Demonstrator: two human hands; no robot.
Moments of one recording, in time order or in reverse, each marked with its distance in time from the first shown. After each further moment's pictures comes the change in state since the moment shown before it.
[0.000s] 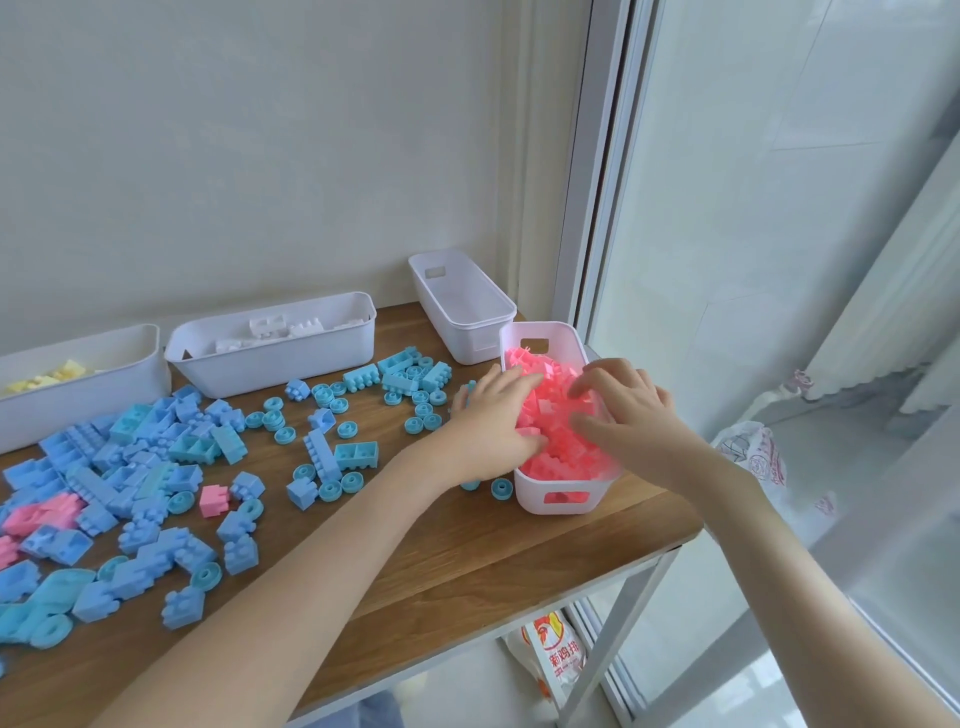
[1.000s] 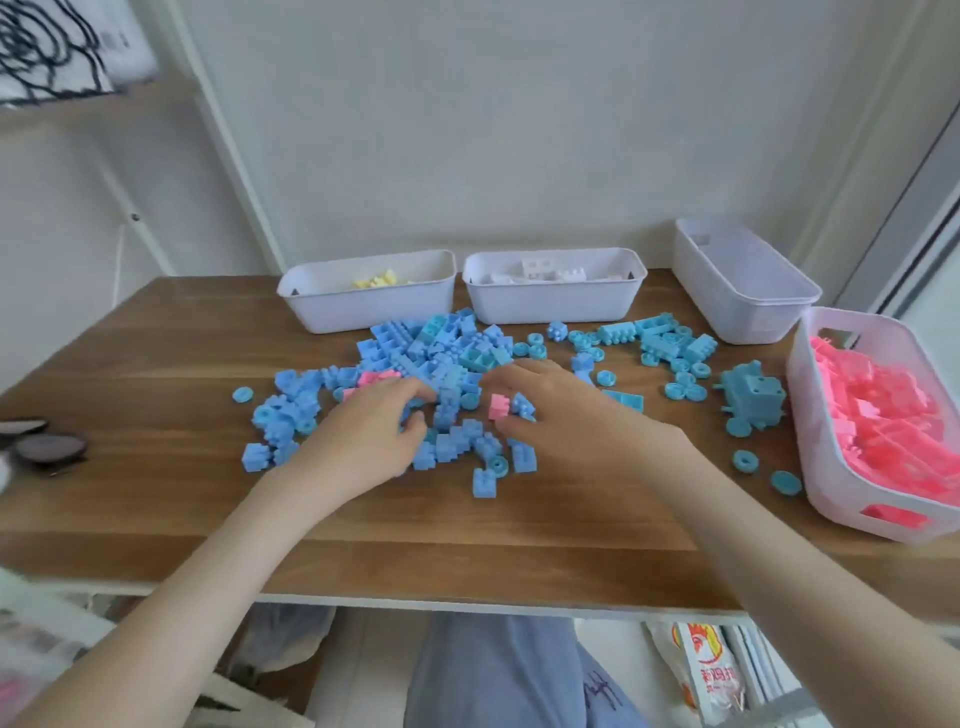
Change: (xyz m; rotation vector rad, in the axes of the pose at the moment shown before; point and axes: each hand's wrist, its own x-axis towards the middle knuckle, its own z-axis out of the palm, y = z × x) left_hand -0.241 -0.175 -0.082 0.152 0.384 -0.549; right_hand 0.024 -0.235 0.128 0.089 -0.439 -0.643
